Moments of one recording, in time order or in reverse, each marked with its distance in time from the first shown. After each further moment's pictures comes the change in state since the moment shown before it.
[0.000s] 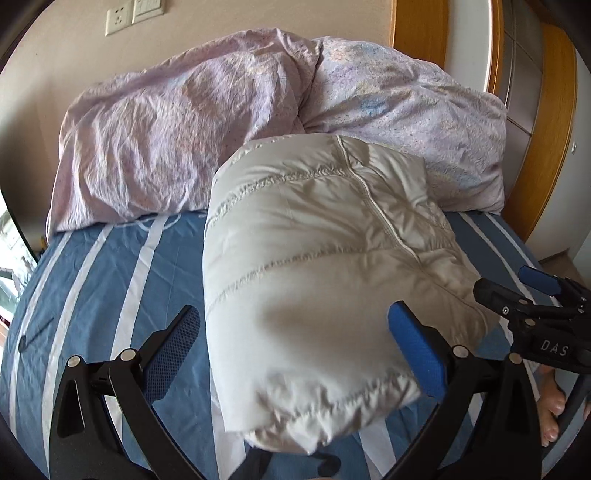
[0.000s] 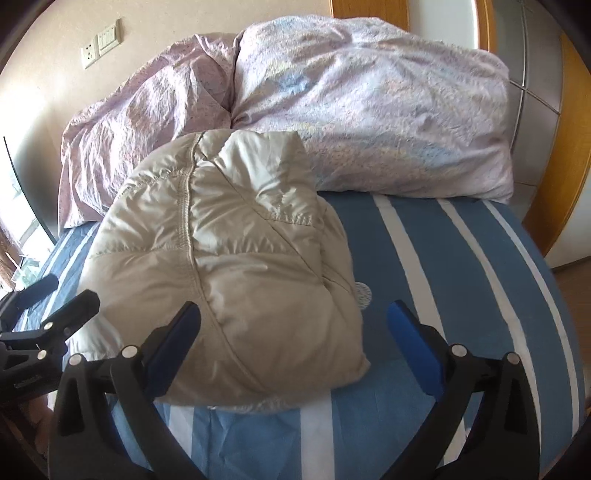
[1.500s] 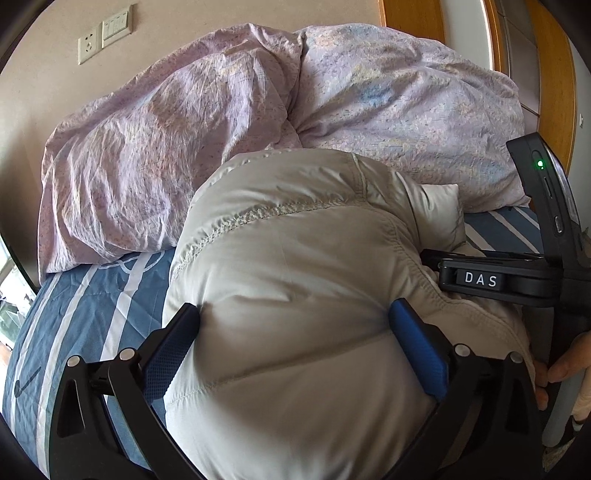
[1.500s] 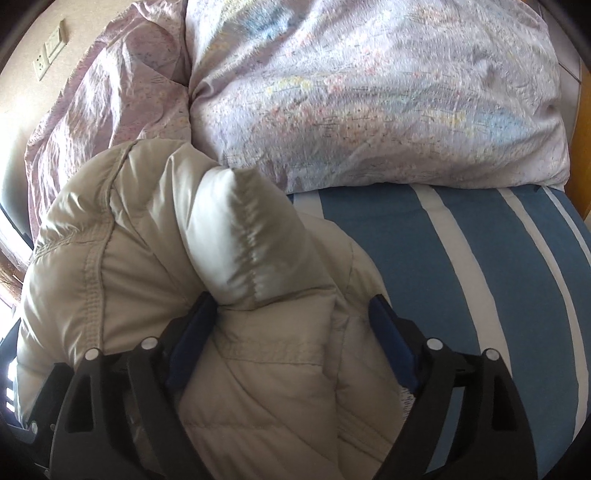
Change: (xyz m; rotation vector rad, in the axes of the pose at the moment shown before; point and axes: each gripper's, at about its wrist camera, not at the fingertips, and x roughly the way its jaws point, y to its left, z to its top) left arm 0.081 -0.024 0.021 0.103 -0.088 0.091; right arm 0.145 -0.005 0.054 0.071 0.106 0.061
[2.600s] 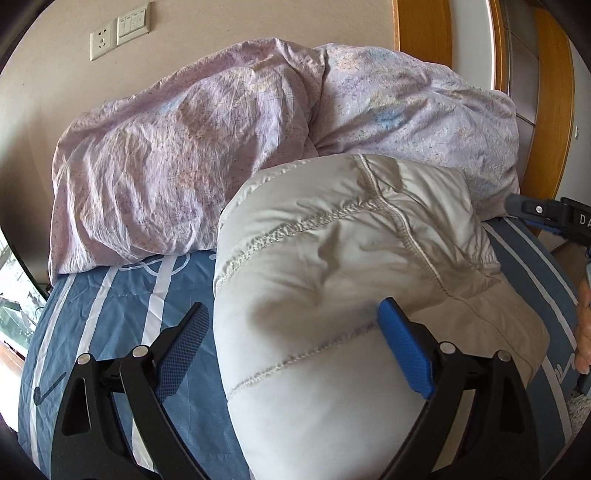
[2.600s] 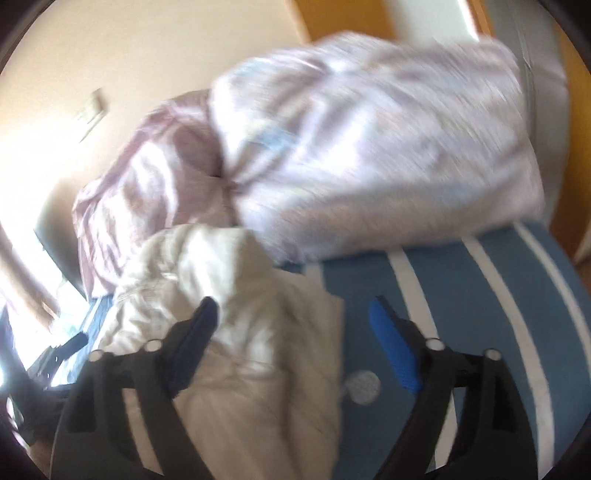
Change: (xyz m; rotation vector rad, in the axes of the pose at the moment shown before) left arm -0.042 0.044 0.018 -0.016 0.031 -0.043; right arm -0.146 -0.014 -0.004 -0.034 -0.220 0.124
